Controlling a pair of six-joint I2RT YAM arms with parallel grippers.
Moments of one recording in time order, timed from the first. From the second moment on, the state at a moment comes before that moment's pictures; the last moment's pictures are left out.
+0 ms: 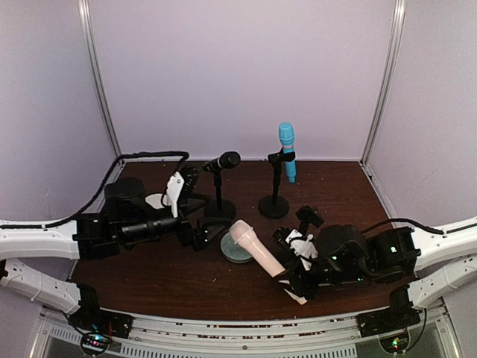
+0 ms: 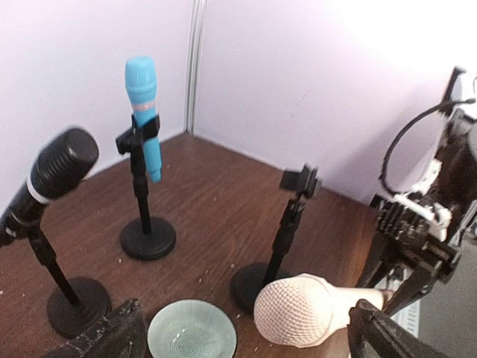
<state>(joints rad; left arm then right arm) -1.08 1.10 0.73 0.21 0.01 -0.16 1.36 1.11 0.75 -0.33 0.18 0.42</state>
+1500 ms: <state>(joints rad) -1.09 1.32 0.80 0.67 0.34 -0.35 1.31 1.13 0.81 0.10 0.17 0.26</state>
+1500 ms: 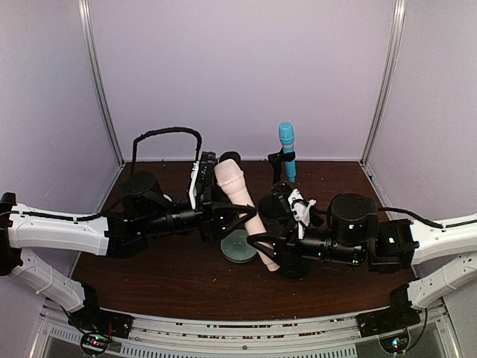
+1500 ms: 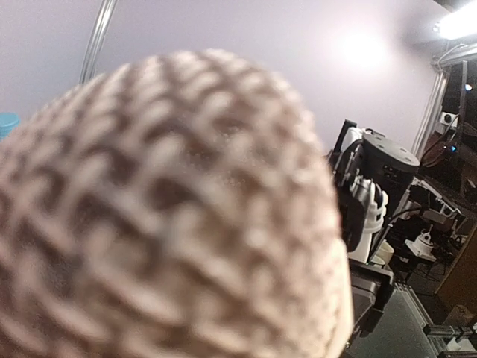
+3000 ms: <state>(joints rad) -1.04 1.27 0.86 0.00 0.26 -0.01 1.23 1.39 1.18 -0.19 0.09 0.31</state>
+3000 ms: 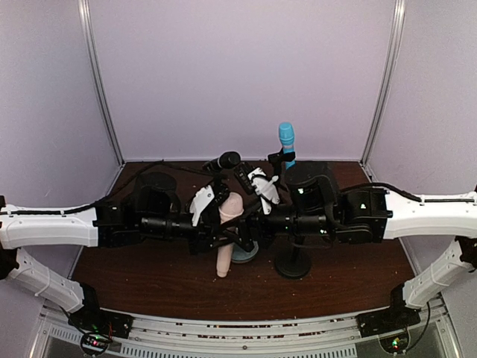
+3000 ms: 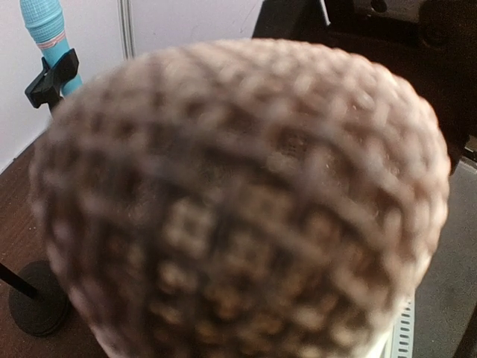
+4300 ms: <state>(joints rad) -1.05 1.28 0.74 0.26 0.35 0.00 1.14 1.23 1.03 0.07 -0.10 0.21</state>
